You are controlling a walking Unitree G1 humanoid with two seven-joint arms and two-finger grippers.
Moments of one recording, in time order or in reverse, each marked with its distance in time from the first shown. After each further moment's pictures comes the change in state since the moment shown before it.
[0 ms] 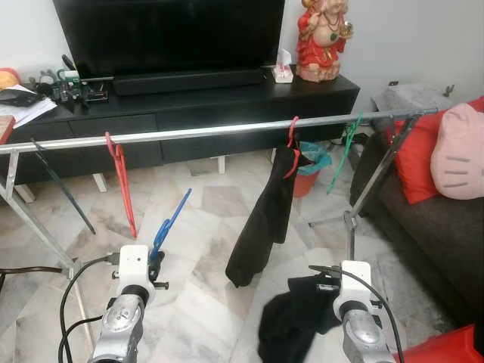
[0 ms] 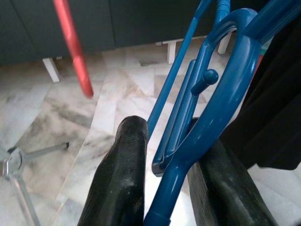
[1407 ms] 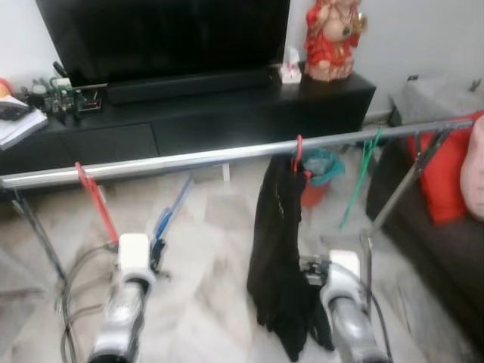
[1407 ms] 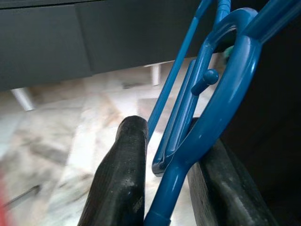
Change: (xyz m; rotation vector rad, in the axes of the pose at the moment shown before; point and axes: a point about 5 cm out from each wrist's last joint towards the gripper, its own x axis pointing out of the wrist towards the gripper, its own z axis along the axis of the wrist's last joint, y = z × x) left arm 0.008 -0.017 0.015 -0.015 -0.041 -0.080; right arm 0.006 0.007 0.012 0.020 -0.028 0.003
